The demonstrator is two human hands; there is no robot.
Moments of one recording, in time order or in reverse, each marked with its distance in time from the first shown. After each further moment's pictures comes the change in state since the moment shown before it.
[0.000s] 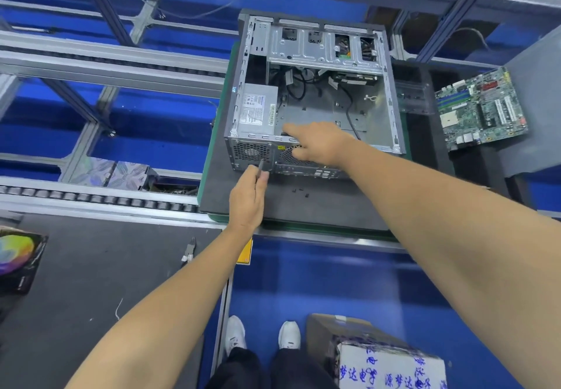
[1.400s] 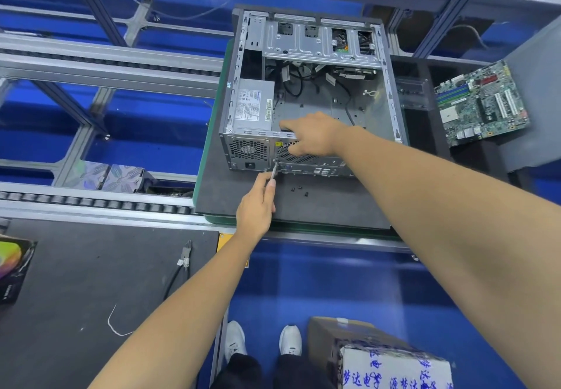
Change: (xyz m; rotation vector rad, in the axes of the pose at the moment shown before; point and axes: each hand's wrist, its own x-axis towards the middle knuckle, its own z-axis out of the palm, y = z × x) left_hand -0.013 -0.007 0.023 0.106 -0.223 -0.182; right_hand 0.018 0.002 -0.003 -0.004 -0.075 0.052
